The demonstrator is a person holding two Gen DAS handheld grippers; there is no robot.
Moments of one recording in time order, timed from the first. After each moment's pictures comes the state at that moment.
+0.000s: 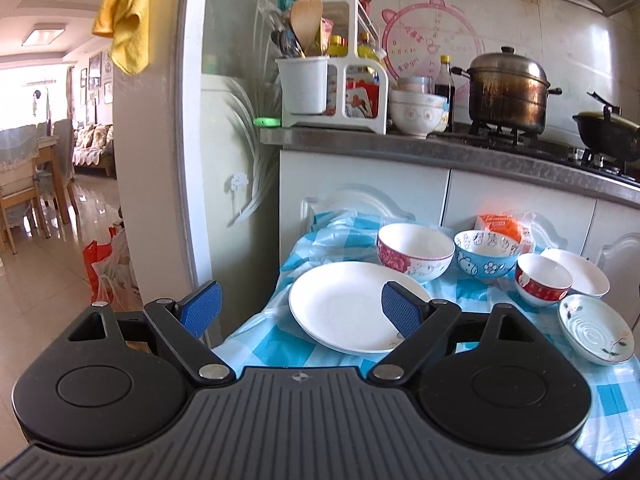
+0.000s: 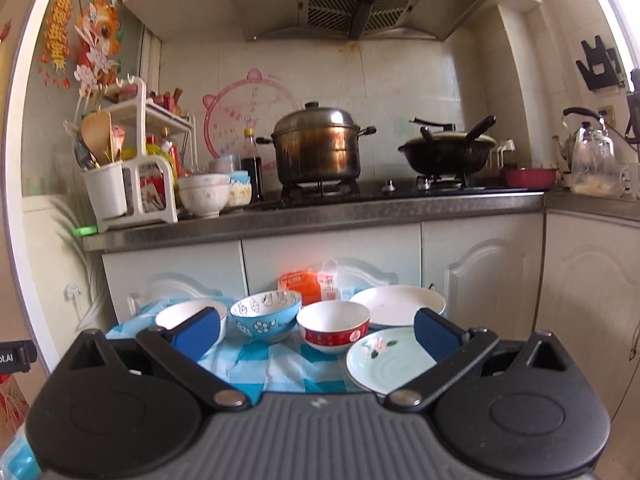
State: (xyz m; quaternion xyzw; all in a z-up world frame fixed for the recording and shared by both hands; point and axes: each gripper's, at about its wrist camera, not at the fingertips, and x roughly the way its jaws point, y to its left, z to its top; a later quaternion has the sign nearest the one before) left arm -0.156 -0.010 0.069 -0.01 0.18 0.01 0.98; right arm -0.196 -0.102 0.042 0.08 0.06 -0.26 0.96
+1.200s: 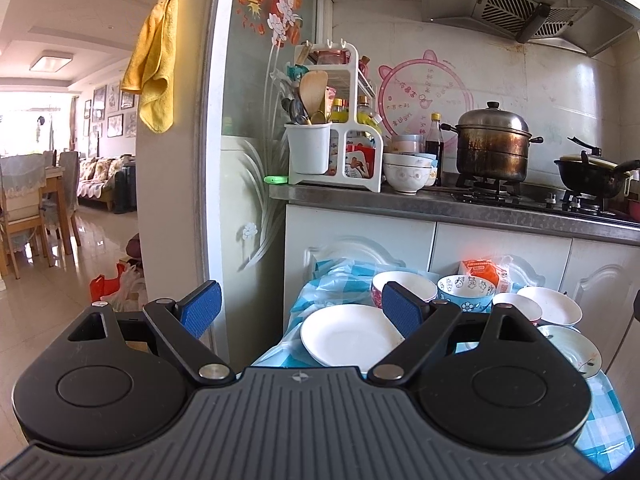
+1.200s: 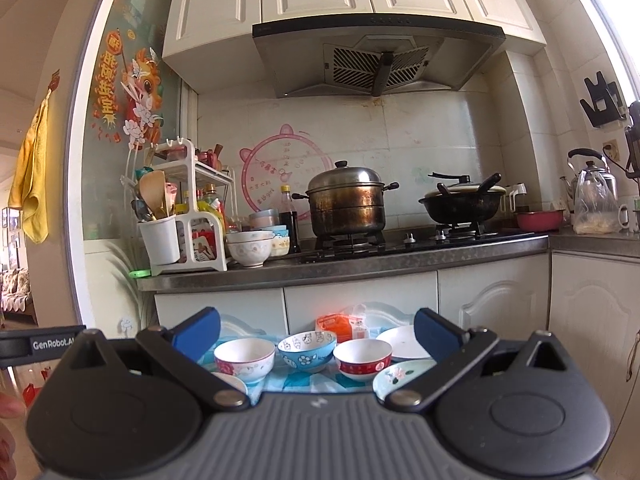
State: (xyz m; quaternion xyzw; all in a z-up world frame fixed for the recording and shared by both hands) left arm -0.219 0.007 0.112 -0.01 0.11 0.00 0.99; right arm -0.270 -0.046 0.074 0.07 0.00 -0.22 0.97
